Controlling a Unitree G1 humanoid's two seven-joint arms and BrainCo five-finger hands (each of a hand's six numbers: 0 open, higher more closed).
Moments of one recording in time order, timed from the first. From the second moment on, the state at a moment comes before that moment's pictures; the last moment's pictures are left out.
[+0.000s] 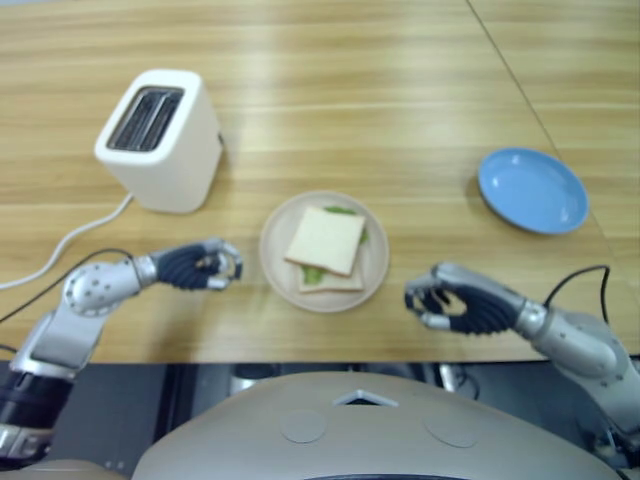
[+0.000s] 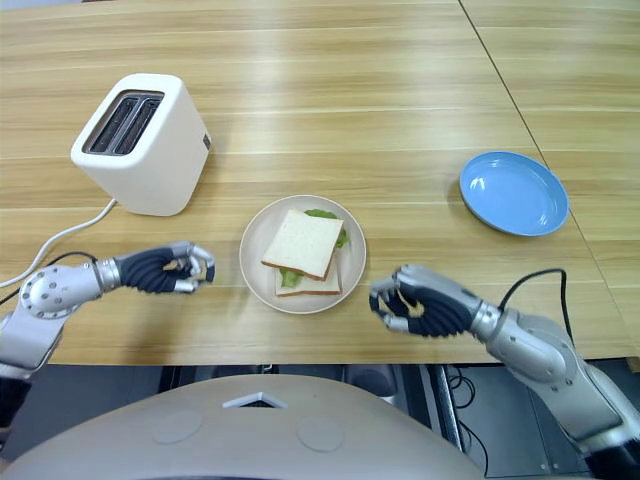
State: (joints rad) left arm 0.27 0.86 -0.06 -0.25 0.00 -0.22 -0.81; right arm 0.60 -0.98 0.05 -0.41 0.01 -0.49 0.48
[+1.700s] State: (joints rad) left arm -0.45 0.13 -0.03 0.44 -0.01 -0.39 -0.19; right arm -0.23 -0.32 -0.03 0.32 0.19 -0.48 0.11
